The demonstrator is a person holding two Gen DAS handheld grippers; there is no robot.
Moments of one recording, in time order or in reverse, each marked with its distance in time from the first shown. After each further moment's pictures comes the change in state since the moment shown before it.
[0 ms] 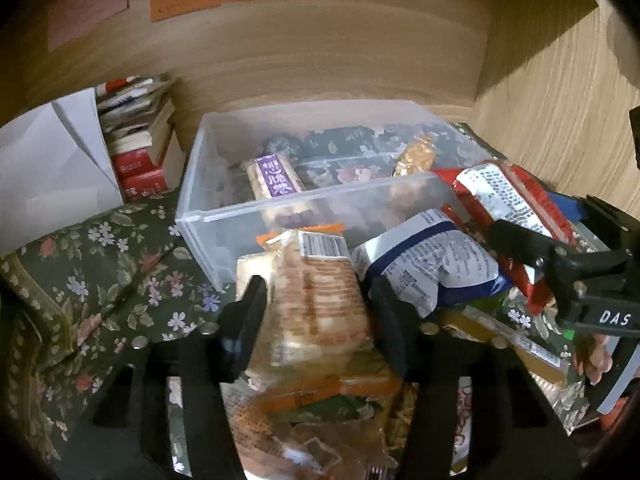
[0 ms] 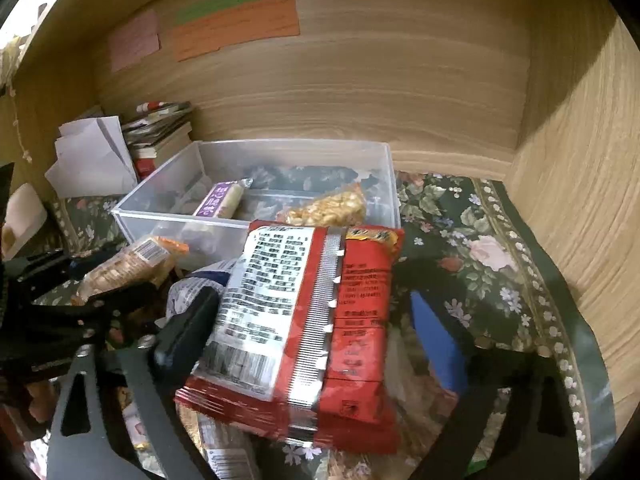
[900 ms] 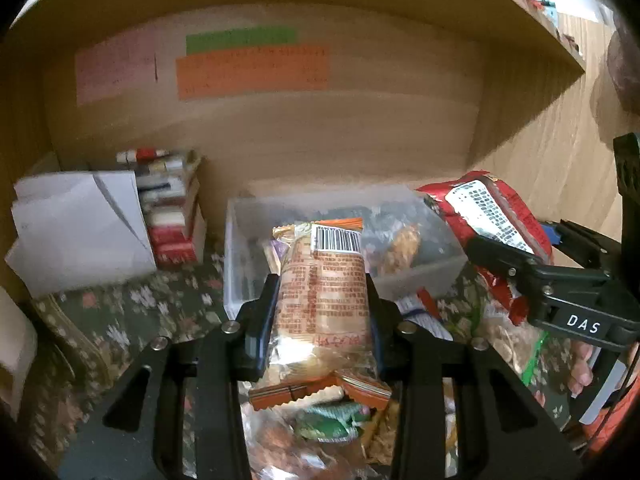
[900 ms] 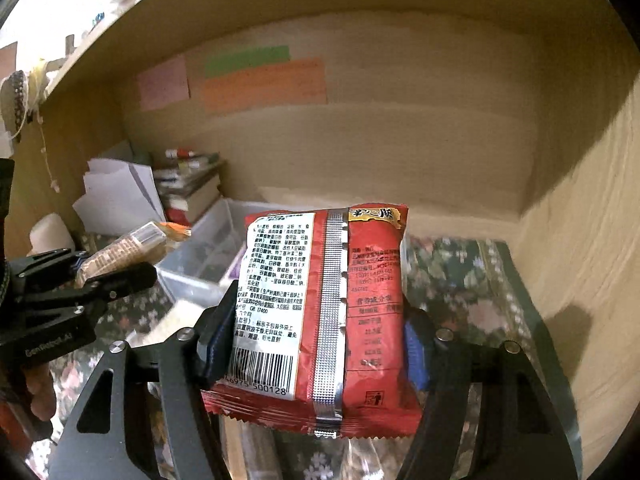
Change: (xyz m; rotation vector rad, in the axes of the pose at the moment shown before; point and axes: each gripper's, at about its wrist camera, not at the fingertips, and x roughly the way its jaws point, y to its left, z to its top) left arm -0.069 0.005 0.042 -0.026 -0.205 0.009; right arm -0.035 0.014 0.043 -0.044 -0.132 0.040
